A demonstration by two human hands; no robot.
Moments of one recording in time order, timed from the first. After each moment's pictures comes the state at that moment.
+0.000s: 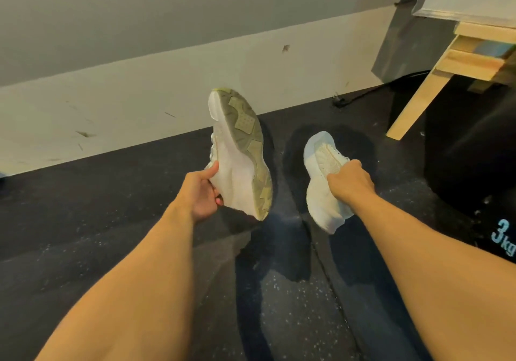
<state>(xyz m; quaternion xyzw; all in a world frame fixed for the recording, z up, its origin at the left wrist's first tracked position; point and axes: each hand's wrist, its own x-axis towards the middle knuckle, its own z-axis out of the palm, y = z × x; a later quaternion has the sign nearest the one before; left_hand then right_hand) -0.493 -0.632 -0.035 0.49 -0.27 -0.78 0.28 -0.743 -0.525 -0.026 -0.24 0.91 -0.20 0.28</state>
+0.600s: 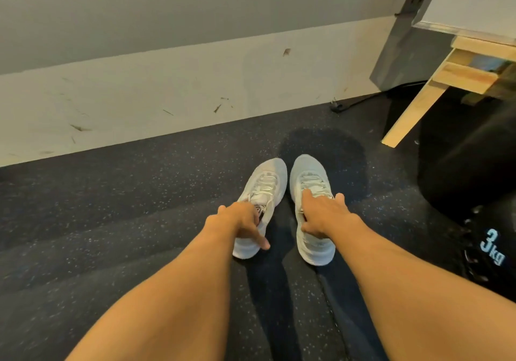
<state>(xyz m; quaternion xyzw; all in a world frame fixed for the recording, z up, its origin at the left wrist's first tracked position) -0.545 -0.592 -0.061 0.50 -0.77 -0.30 -0.27 -0.712 -0.514 -0.047 -0.57 0.77 0.17 0.22</state>
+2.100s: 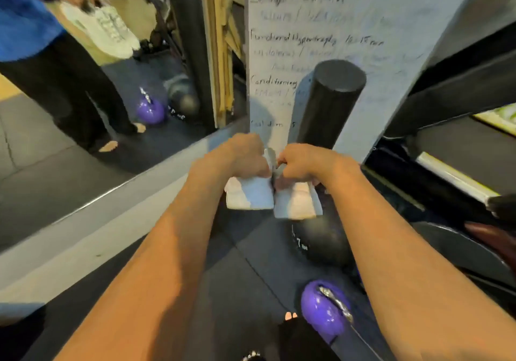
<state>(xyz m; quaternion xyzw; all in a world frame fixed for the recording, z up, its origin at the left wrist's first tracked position) -0.628 -0.460 0.734 0.21 -0.95 -0.19 -0.12 -0.724 -0.354 0.727 -0.44 0.84 -0.02 0.31</state>
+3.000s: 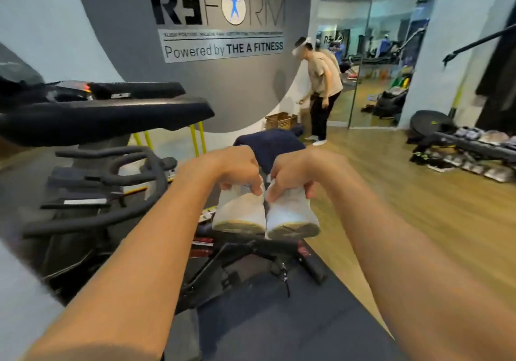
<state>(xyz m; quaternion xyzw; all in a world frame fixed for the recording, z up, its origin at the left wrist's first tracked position) -0.639 0.230 0.985 -0.43 -0.89 -0.10 -0.16 -0.566 0.361 0.971 0.18 0.95 -0.19 0.16</state>
